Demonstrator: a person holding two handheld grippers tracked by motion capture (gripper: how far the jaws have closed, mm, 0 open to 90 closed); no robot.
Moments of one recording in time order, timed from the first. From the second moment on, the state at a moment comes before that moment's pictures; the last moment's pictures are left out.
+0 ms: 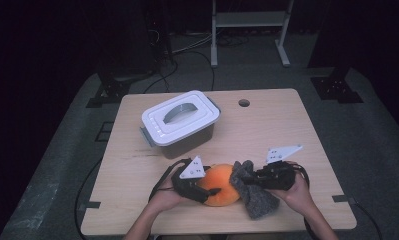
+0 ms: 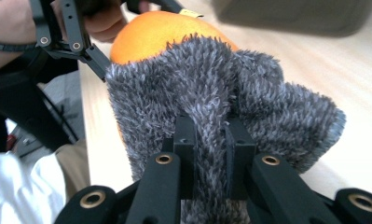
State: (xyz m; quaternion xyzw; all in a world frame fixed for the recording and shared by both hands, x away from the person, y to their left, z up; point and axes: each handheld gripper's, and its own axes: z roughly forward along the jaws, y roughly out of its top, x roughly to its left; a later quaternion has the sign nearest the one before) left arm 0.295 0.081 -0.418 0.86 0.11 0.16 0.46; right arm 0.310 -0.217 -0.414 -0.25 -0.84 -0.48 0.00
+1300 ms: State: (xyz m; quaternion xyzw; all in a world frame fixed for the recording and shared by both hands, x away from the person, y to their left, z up) left arm 0.291 0.073 -0.423 0.87 0.11 0.09 0.47; right arm 0.303 -0.216 -0.404 -0.23 -0.84 -0.50 0.01
